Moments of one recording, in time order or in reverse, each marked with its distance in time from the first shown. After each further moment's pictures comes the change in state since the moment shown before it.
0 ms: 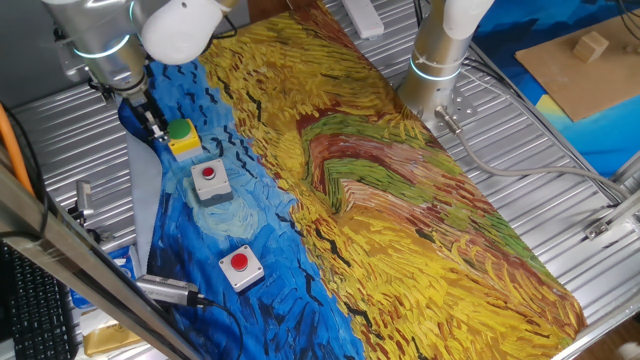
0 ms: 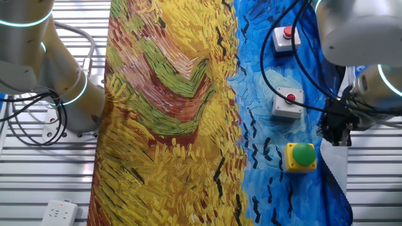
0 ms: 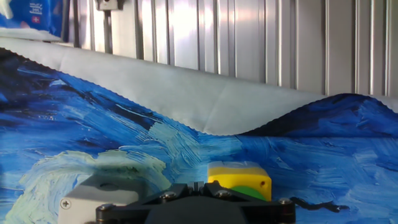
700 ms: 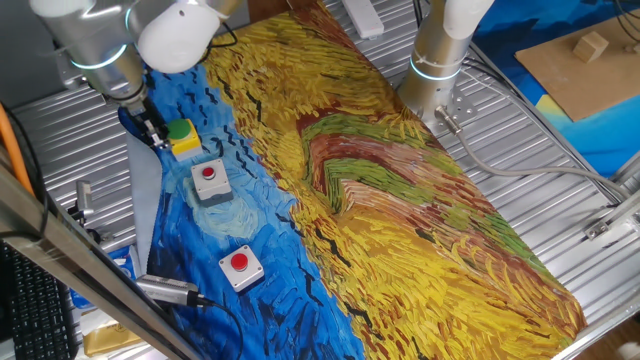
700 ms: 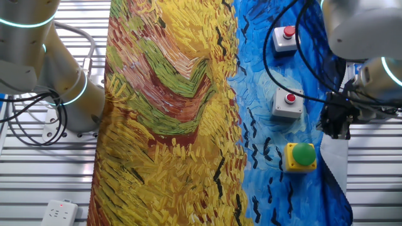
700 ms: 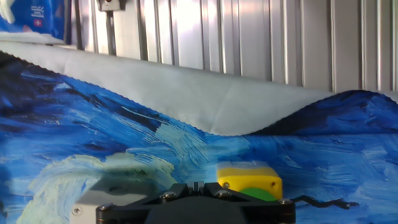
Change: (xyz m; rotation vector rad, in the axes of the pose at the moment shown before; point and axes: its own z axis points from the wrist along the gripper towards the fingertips) arm 0.000 0.017 0.006 -0.003 0.027 0.038
